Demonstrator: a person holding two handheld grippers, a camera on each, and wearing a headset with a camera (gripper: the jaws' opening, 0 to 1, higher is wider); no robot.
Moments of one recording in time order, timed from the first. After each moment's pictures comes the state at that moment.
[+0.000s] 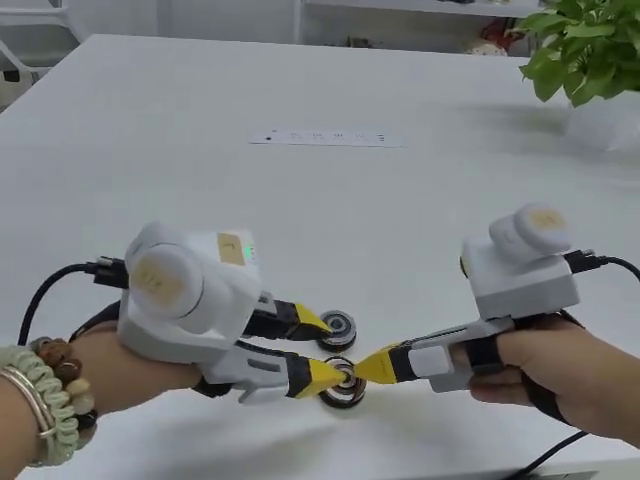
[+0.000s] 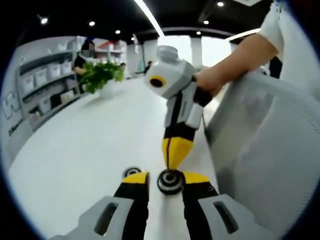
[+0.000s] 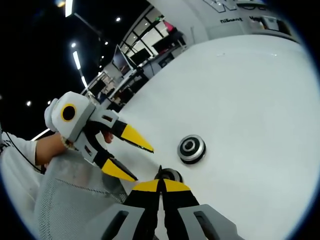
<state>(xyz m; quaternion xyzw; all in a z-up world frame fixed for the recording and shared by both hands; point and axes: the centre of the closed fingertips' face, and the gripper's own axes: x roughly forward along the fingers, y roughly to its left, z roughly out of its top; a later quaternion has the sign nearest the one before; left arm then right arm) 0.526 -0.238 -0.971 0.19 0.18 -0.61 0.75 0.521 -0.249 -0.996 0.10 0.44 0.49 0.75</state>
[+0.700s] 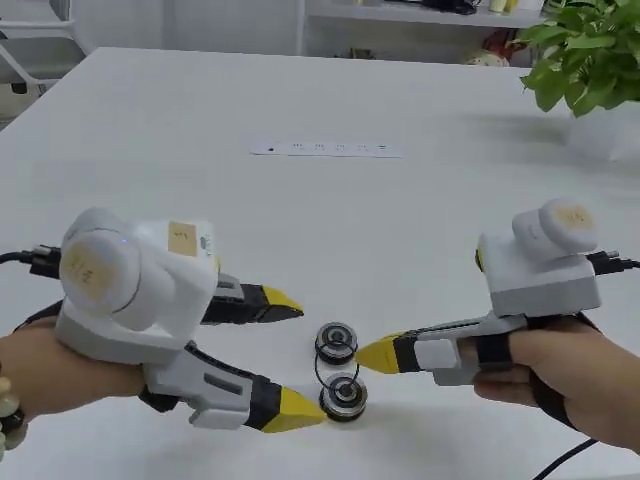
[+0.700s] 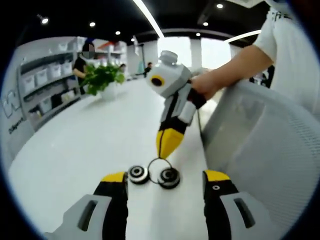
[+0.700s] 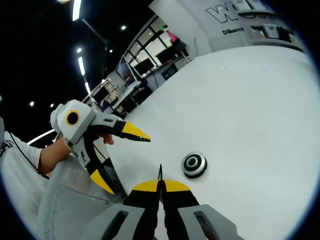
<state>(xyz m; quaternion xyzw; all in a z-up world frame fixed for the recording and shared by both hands) 0.524 -0.218 -0.948 0.18 0.19 -0.60 0.76 0.535 -0.248 -0.973 0.11 0.40 0.49 0.76</state>
